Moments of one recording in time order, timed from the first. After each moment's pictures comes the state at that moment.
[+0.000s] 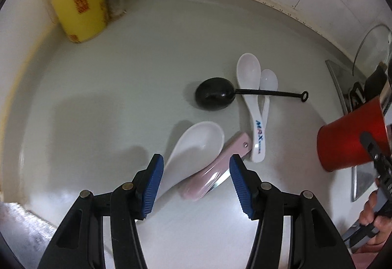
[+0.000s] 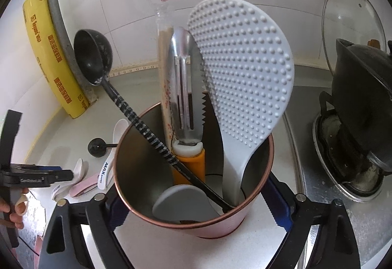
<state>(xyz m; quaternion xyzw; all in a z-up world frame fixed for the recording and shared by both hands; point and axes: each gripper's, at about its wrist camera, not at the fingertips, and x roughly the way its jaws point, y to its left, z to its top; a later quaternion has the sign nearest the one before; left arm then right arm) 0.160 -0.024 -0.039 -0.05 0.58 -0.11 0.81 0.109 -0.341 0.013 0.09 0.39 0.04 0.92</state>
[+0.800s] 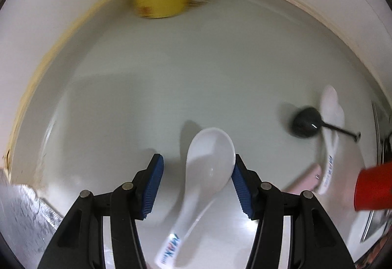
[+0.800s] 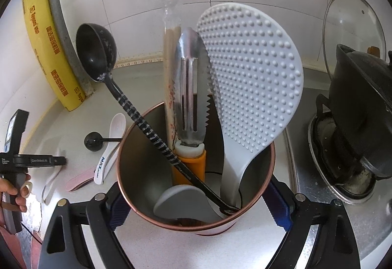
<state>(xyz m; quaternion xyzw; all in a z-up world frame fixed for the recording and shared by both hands) 0.164 0.051 -0.061 -0.10 0.58 0.04 0.81 0.125 -0.320 0.018 0.07 0.41 0.03 0.91</state>
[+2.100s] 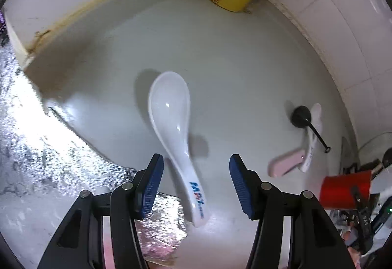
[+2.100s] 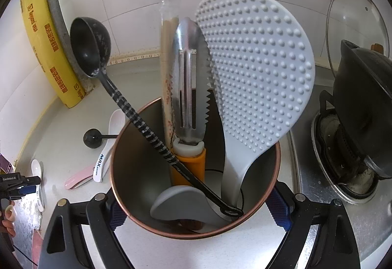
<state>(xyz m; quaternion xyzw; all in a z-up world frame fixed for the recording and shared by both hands) 0.108 0.101 -0.060 -0.28 0.56 0.02 0.78 0.140 -0.328 0.001 0.07 0.42 0.04 0.90</state>
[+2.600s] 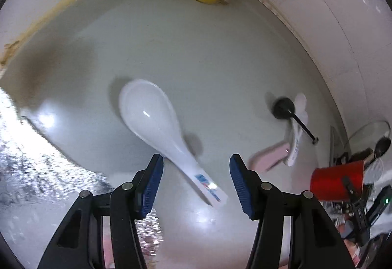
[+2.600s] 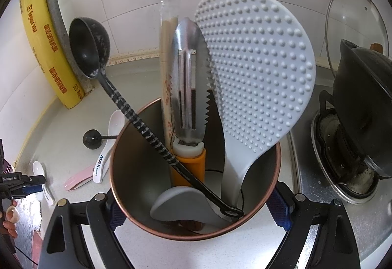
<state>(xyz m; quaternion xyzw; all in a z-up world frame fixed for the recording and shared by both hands) 0.113 0.088 -0.060 -0.28 0.56 -0.01 0.78 0.140 -0.327 0.002 0.07 0.42 0.03 0.90</state>
